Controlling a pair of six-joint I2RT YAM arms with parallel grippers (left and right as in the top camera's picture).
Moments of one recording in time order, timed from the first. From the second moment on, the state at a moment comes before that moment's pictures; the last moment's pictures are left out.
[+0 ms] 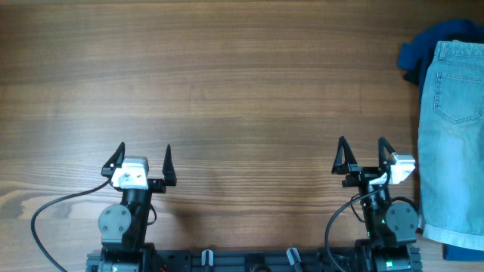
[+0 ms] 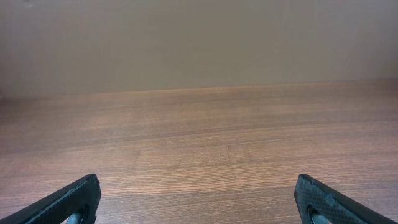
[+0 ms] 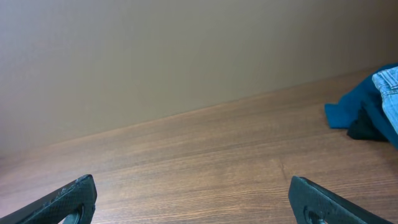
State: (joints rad) left arm -0.05 0.01 0.01 -0.07 0.01 0.02; right arm 0.07 0.02 0.01 0.01 0.01 0.28
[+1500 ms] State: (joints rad) left arm -0.05 0.01 0.01 -0.07 0.01 0.02; right arm 0.07 0.53 1.05 -0.60 -0.07 0.19
